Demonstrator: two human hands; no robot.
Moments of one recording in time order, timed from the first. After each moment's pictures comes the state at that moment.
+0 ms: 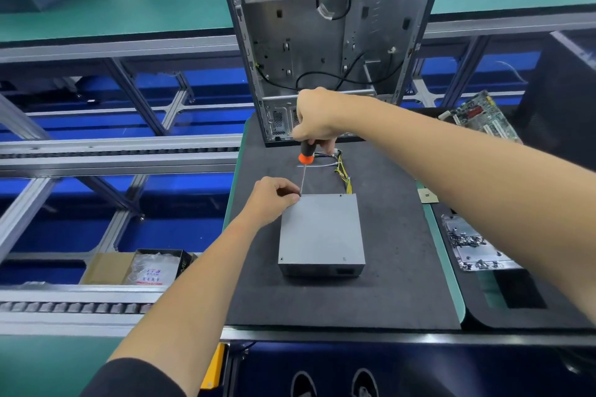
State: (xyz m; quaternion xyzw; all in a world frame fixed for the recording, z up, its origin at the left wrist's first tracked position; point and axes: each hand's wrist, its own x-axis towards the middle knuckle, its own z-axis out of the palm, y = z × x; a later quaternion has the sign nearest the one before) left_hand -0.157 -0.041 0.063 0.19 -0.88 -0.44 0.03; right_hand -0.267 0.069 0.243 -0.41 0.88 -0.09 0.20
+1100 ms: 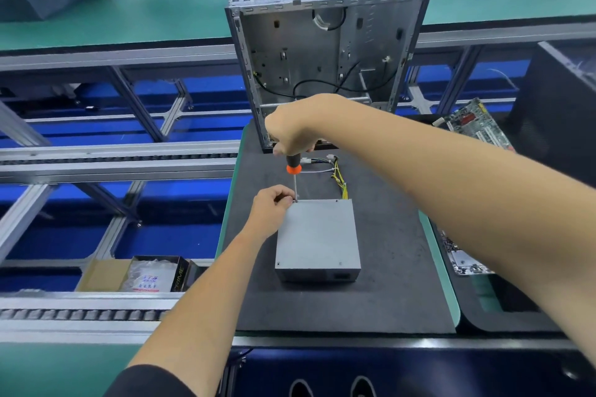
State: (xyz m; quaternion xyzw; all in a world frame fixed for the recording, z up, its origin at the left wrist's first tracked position) left_hand -0.157 -0.029 0.043 0.24 -0.83 -0.50 0.10; right_hand -0.247 0.046 0.255 -0.54 0.82 0.15 0.12
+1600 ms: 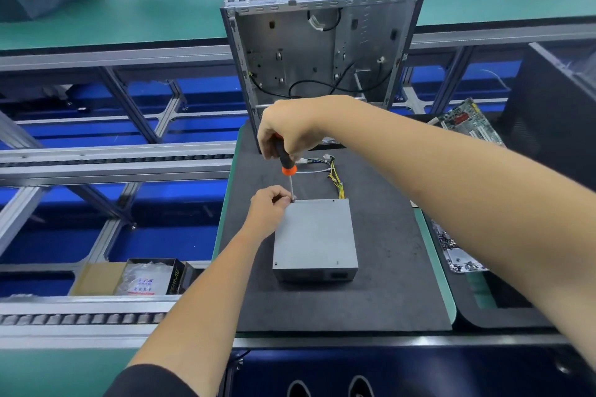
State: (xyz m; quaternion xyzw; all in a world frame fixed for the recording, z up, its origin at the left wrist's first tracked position) left_hand -0.160 -0.030 0.042 0.24 -0.83 -0.50 0.08; right_hand -0.258 0.055 0.256 -0.60 0.78 0.03 0.18
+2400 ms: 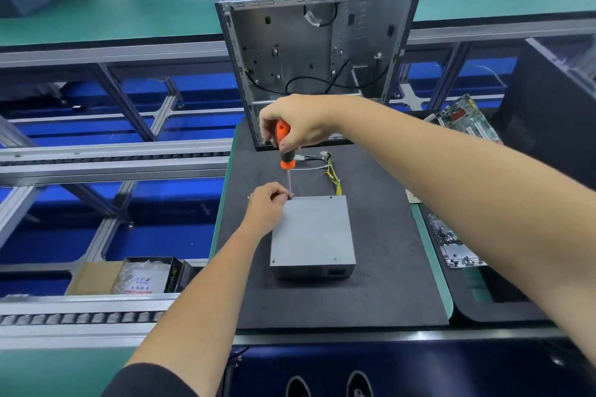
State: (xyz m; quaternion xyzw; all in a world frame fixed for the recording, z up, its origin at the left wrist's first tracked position) left_hand -0.161 -0.026 0.041 0.24 -0.83 -0.50 0.09; right_hand -0.272 0.069 0.244 -0.57 0.78 -0.11 0.21
